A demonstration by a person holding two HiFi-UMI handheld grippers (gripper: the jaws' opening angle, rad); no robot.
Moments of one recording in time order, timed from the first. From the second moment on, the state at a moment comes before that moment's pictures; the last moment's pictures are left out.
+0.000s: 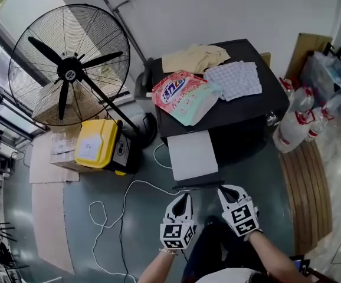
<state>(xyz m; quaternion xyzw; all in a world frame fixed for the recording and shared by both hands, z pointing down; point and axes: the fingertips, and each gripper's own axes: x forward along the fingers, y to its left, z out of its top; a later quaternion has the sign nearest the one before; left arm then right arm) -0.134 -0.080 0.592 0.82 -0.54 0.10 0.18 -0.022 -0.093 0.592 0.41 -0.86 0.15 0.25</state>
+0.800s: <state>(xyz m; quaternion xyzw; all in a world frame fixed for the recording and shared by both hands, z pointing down) -0.151 -0.098 0.616 0.81 -0.54 0.11 0.19 -0.012 -0.104 0.615 0.46 -0.84 0.17 0.25</state>
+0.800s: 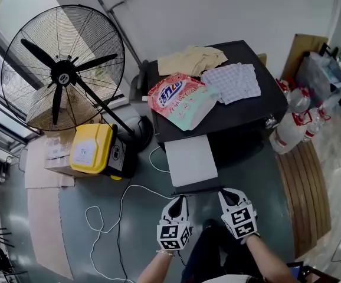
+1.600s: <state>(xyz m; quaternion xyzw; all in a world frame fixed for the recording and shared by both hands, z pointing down) -0.151 -0.099 0.617 0.82 -0.52 0.13 0.18 -0.011 -0.106 0.614 0.47 -0.83 0.19 0.23</state>
